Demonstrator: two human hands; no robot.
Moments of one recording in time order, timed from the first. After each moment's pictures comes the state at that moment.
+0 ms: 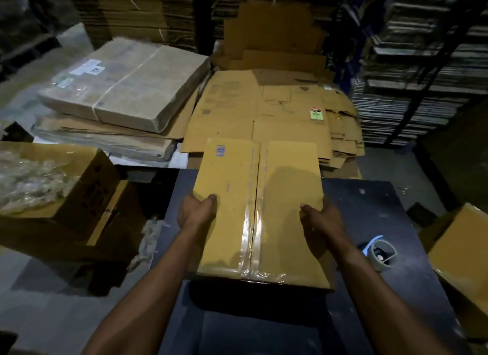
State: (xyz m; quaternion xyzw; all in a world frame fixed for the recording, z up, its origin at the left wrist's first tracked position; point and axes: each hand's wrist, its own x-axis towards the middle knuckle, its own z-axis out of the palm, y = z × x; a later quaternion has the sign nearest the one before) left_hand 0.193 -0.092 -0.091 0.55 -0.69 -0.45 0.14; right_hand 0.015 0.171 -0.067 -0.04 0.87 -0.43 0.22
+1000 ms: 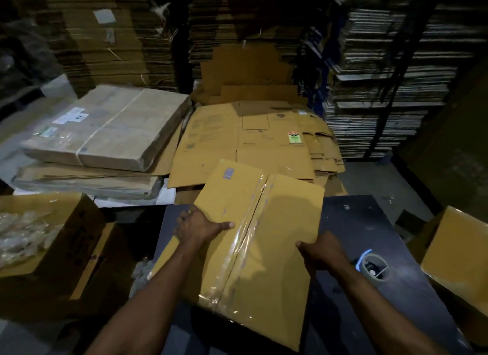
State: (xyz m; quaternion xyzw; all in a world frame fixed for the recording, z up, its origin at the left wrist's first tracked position) left_hand 0.137 -0.095 -0.057 0.48 -0.84 -0.24 -0.02; right_hand 0.002 0.207 -0.074 -0.08 0.93 -0.28 0.23
